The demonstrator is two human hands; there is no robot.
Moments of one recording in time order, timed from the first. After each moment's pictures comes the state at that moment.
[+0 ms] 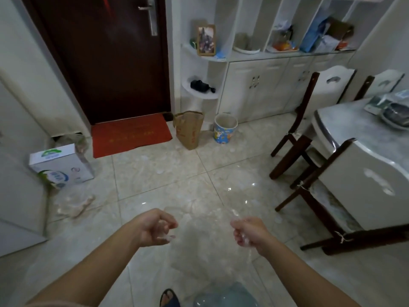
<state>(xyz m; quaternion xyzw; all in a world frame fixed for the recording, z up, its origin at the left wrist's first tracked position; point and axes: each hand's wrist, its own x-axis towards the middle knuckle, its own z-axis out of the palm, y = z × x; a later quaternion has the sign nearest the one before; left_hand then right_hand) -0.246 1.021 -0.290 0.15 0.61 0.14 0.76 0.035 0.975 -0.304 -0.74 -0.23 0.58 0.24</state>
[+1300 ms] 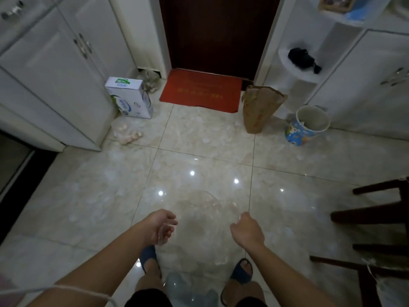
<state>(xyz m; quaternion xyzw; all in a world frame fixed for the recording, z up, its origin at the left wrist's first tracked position) -0.107 1.086 -0.435 -0.09 0.73 0.22 0.64 0.120 1.183 -0.464 -0.67 -0.61 0.39 -0.14</state>
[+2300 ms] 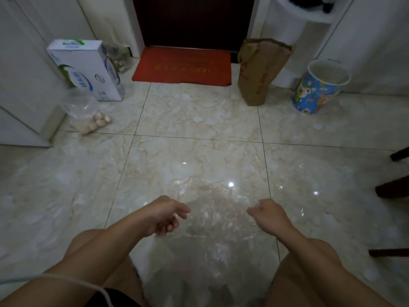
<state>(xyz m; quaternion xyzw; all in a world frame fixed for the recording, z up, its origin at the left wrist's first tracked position) -0.148 1.100 -0.760 0.19 0.74 0.12 0.63 0.109 1.185 -0.807 -0.67 -0.63 0.39 -0.03</state>
